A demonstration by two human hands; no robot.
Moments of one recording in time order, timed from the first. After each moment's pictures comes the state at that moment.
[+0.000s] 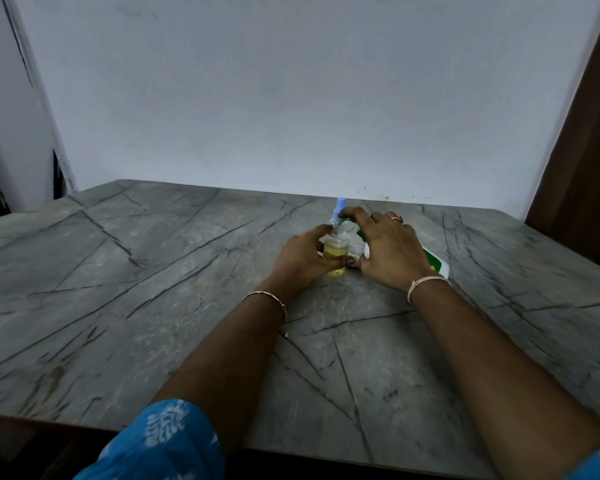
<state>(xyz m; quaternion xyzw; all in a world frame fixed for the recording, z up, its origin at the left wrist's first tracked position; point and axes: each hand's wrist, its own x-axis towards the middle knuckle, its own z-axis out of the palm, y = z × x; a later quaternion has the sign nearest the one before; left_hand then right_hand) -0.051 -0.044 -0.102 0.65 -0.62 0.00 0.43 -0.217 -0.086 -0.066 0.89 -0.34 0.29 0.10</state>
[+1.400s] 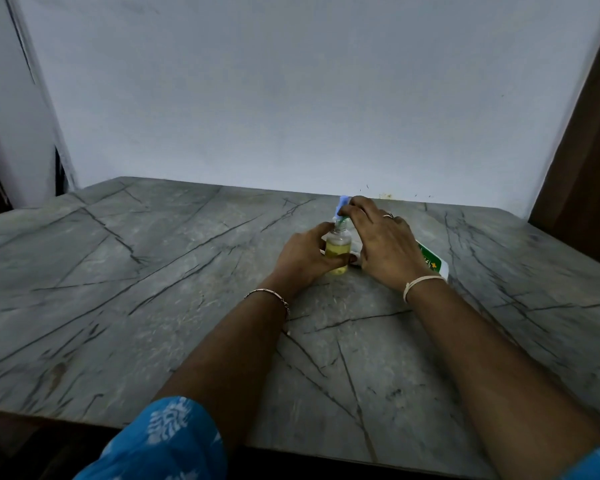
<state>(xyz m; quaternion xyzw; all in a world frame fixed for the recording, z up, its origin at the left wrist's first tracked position) -0.048 -0.047 -0.105 0.65 -0.62 0.00 0.44 -0.205 -0.085 -0.066 0.89 -0.32 0.29 0.13</state>
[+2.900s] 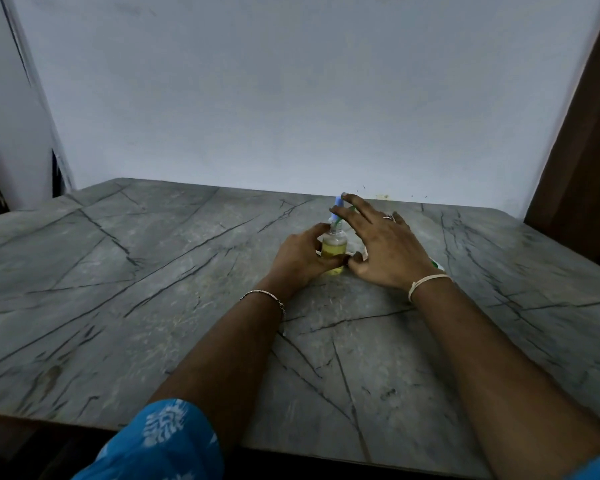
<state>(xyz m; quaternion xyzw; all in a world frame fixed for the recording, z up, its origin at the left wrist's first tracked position) -0.050 -0.045 -0.105 0.65 -0.62 0.01 0.44 -0.218 -0.088 -0.061 0.92 -0.29 0.25 0.11</state>
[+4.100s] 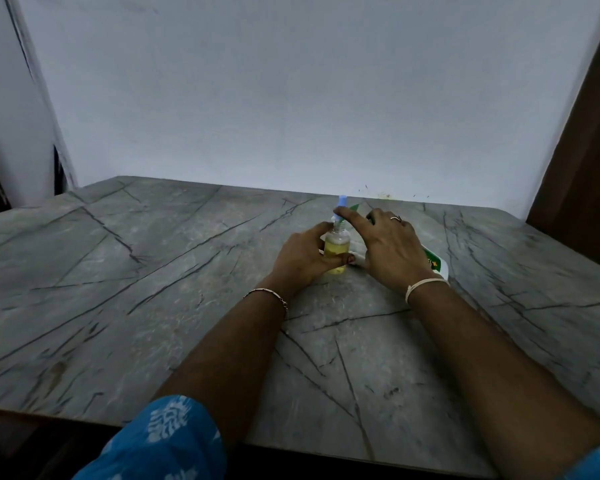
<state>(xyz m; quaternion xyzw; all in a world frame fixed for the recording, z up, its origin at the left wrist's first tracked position) -0.050 -0.046 -0.105 0.64 -0.63 0.01 0.44 -0.212 -0.097 -0.075 0.88 -0.34 0.28 0.16</state>
